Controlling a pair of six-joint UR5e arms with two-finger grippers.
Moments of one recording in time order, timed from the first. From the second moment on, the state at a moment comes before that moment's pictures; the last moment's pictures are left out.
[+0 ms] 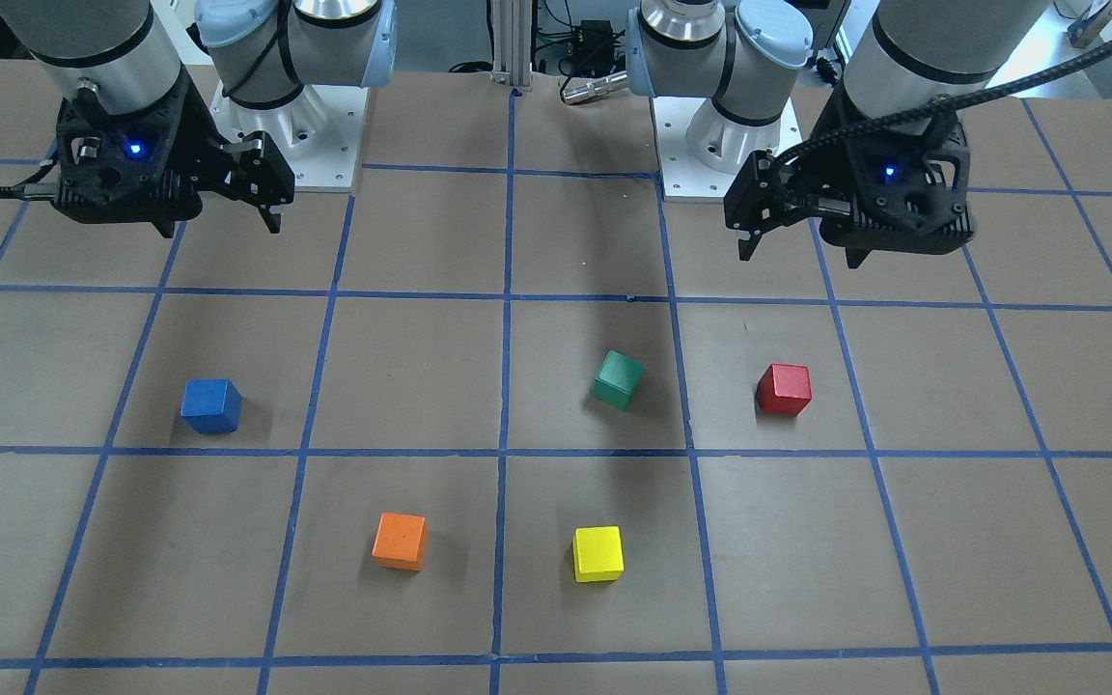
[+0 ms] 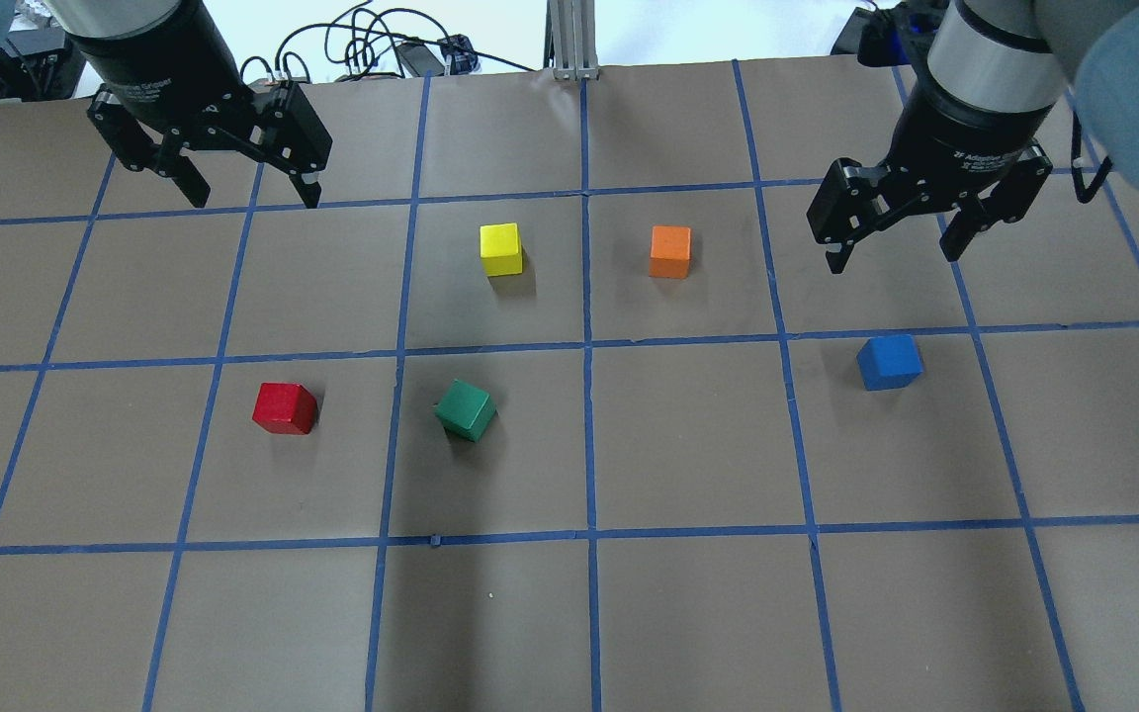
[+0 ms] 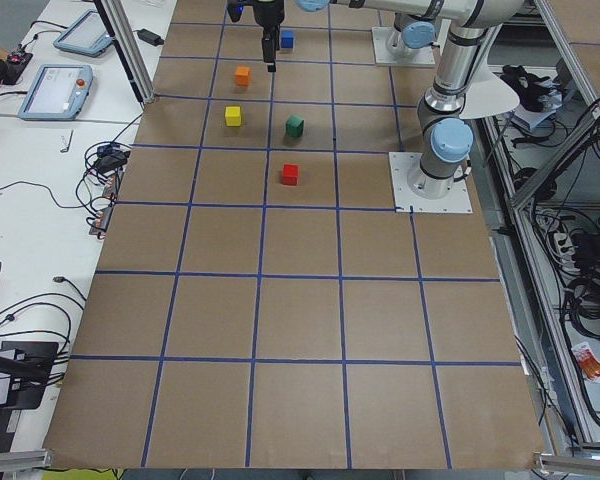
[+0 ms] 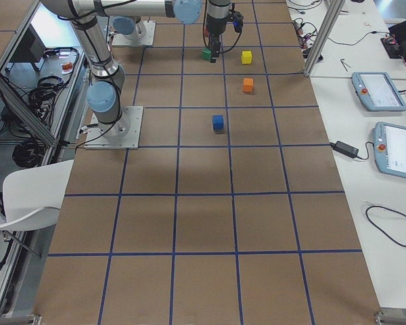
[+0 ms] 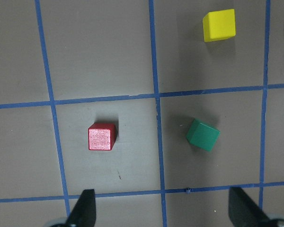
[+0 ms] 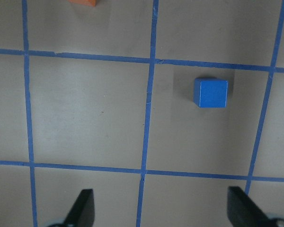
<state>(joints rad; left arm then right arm) -1.56 -1.67 -1.38 -1.73 1.58 0.07 1.55 -1.59 1.59 -1.49 -1.57 -0.10</state>
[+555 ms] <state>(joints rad) -1.57 -1.66 -1.39 -1.72 1.58 0.07 1.55 -1.59 1.59 -1.49 -1.57 -0.09</state>
